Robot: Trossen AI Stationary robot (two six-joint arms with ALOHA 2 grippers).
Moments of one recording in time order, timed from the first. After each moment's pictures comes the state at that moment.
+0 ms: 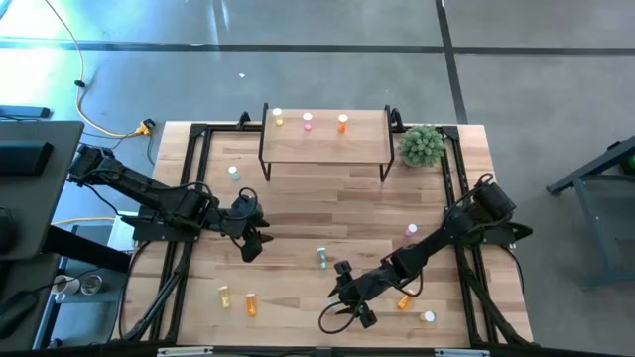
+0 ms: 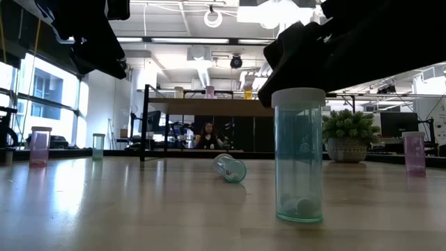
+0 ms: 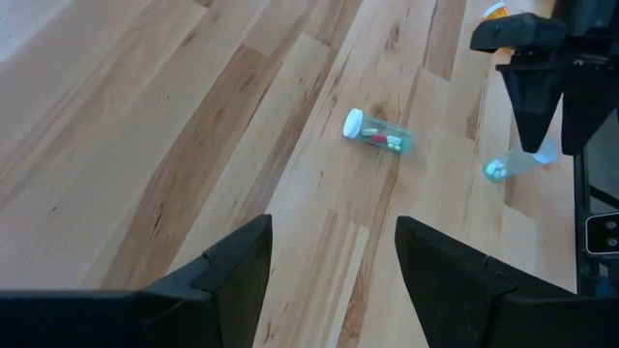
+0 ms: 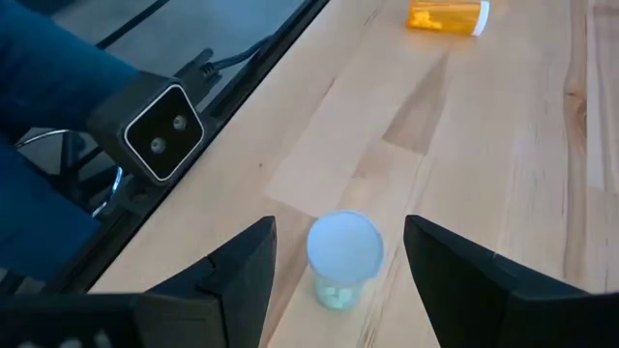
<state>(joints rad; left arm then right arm) -0.23 1.07 0.70 -0.44 -0.27 -0.71 0.56 1.88 0.97 0.32 0.06 0.06</state>
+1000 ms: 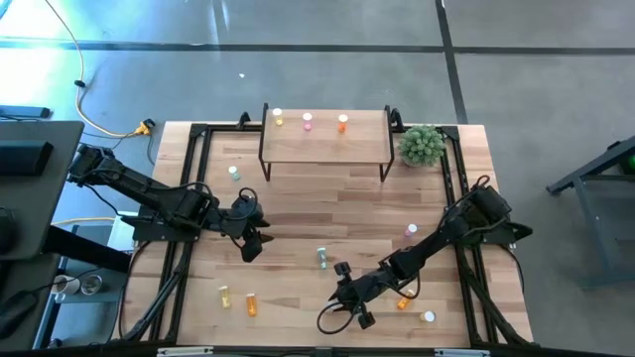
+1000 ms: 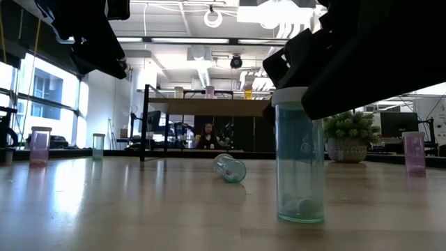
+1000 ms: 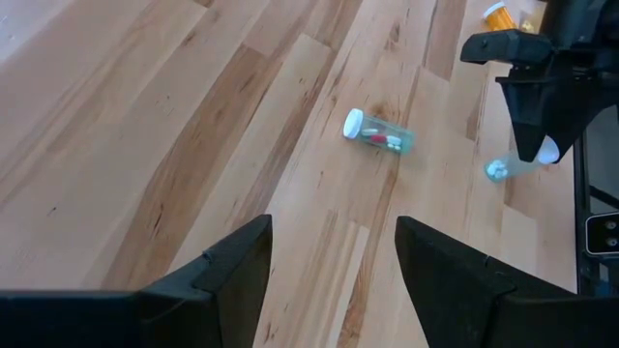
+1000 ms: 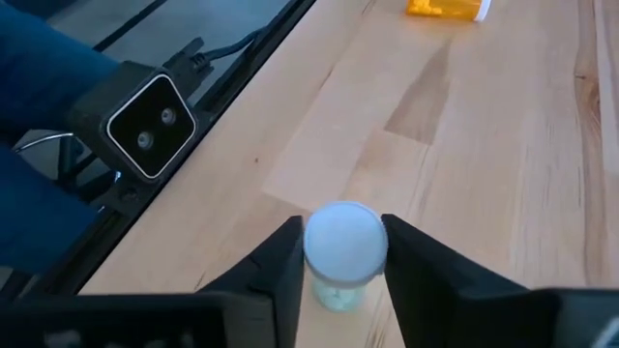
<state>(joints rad) -0.23 1.07 0.70 -0.44 -0.27 -0.71 0.56 1.92 0.97 0.36 0.07 0.09</state>
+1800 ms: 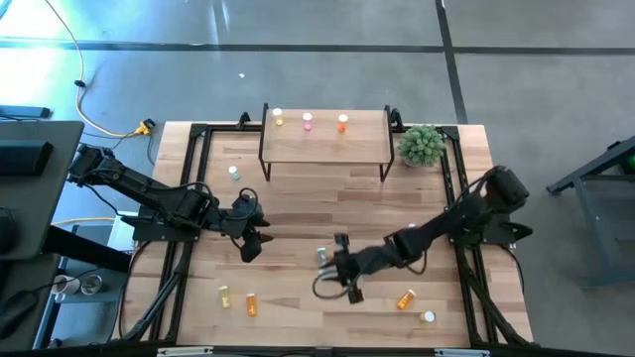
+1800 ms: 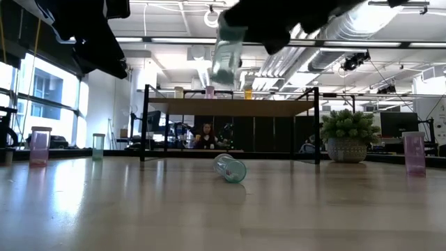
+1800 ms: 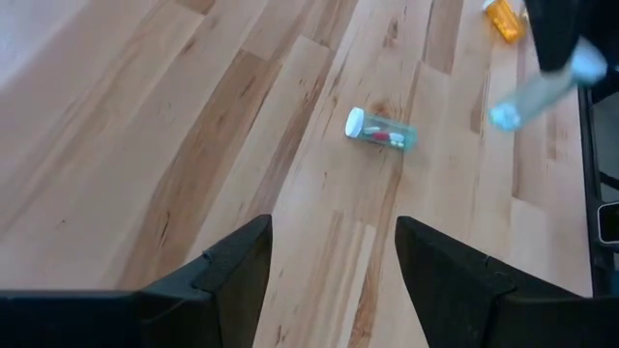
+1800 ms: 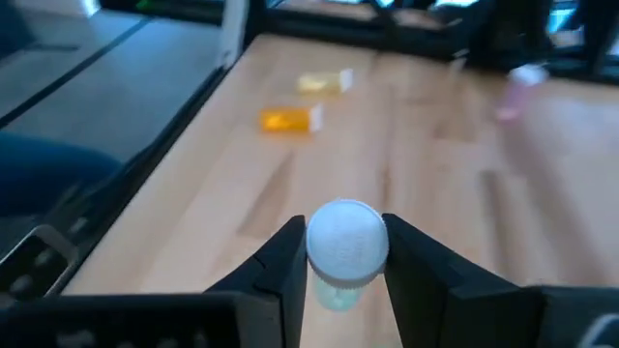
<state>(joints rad) -0.23 1.07 0.70 -0.45 -0.28 -0.65 0.43 1.71 0.97 0.29 0.21 0.05</state>
